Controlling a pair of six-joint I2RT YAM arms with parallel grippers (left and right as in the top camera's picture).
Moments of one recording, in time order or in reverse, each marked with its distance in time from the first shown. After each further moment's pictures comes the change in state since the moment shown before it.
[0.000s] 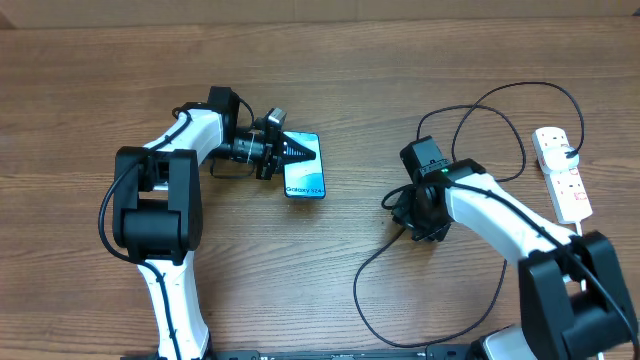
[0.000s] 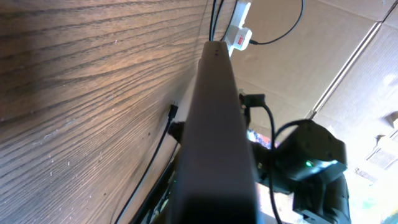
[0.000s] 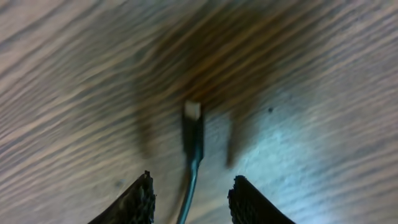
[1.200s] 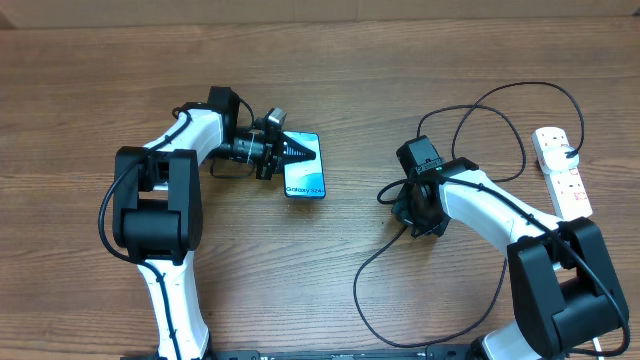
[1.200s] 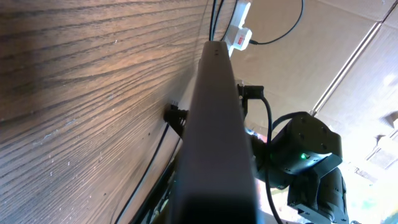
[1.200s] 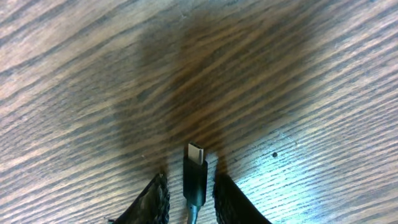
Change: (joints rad) left arm 0.000 0.000 0.000 0.000 0.000 0.000; right arm 0.000 0.046 0.004 0.051 0.051 -0.047
